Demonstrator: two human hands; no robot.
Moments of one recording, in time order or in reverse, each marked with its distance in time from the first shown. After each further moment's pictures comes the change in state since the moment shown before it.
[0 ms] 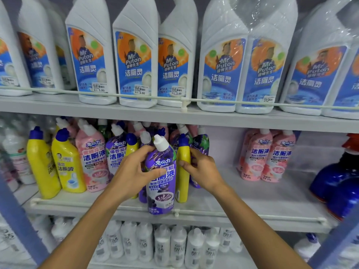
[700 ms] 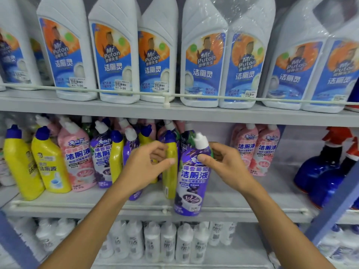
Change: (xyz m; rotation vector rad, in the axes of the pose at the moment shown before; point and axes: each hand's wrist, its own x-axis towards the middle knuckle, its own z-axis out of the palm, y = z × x) left_hand 0.017 0.026 0.047 0.119 0.012 0.022; right_hand -0.045 0.012 -0.095 0.372 -0.015 -0.086
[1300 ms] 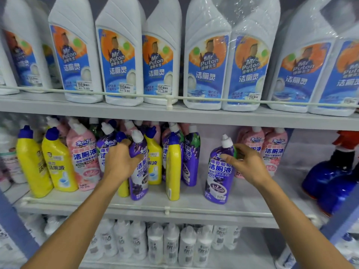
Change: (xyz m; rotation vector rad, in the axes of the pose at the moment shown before) left_hand 0.028 -0.058 -0.033 0.506 0.298 -0.267; right_hand 0.010 0.061 -0.052 -0.231 0.168 0.143
